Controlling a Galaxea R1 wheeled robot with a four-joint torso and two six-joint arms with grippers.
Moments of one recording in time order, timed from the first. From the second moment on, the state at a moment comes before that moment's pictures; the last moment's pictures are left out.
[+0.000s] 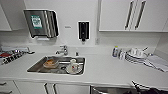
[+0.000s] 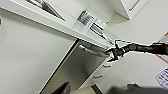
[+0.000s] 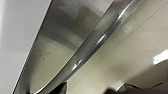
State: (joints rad) left arm 1.22 1.63 -1.24 0.96 -0.80 -0.72; right arm -0.62 2.17 -1.54 -0.03 -0.46 1.29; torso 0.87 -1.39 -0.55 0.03
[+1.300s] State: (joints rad) left arm 1.22 1.64 -1.25 0.99 -0.80 -0.73; right arm -0.68 2.17 -1.61 -0.02 -0.19 1.34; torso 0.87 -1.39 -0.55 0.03
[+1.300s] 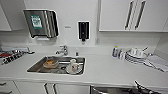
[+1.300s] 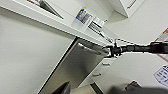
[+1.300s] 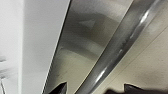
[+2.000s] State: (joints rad) left arm 1.22 1.64 -1.25 1.00 -0.80 -0.73; right arm -0.68 2.28 -1.74 -0.02 -0.19 1.34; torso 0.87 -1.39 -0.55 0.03
